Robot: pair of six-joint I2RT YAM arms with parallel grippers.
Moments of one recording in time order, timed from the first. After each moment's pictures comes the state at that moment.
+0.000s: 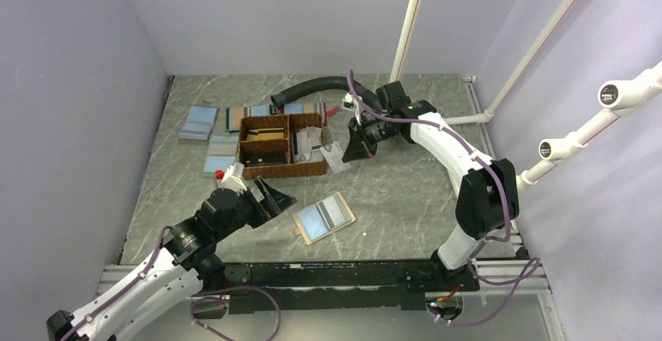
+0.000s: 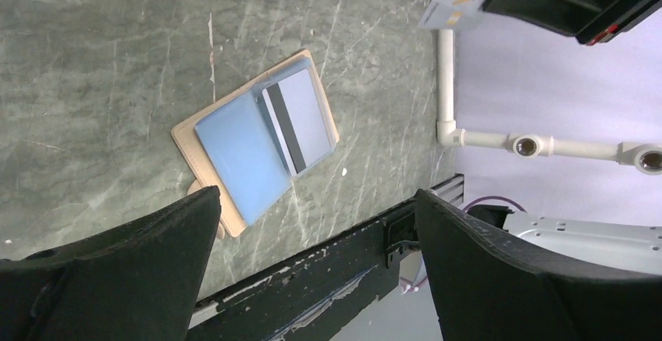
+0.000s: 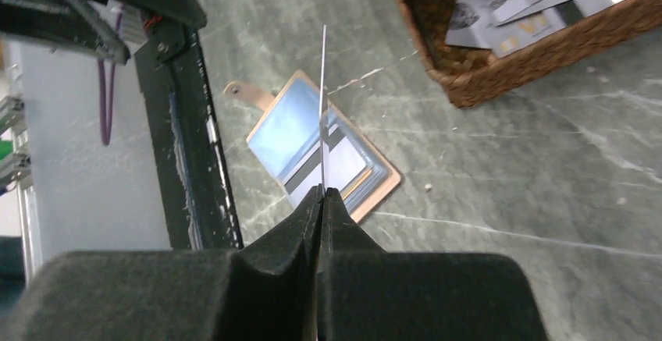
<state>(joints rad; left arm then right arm) -0.74 0.46 0.38 -0.35 -0.02 -1.11 0.40 1.65 1.35 -0.76 -0.93 -0.36</state>
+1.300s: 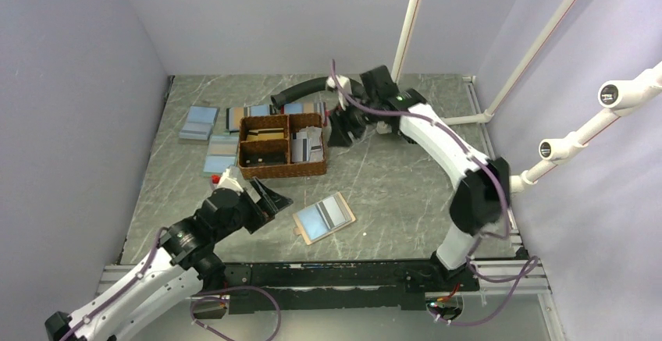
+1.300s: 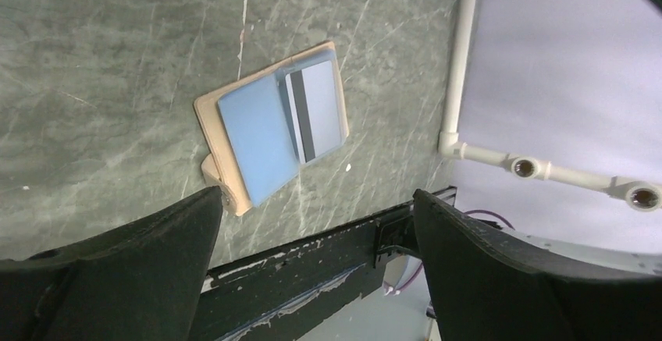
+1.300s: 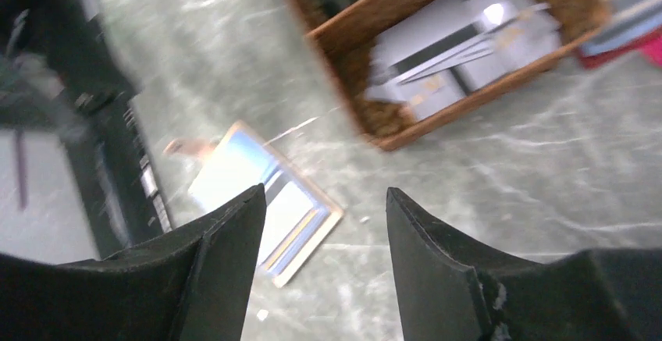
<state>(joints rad) -0.73 0.43 0.41 -0.50 -0.06 -1.23 0.51 1.80 1.67 -0.72 -0.60 -0.22</state>
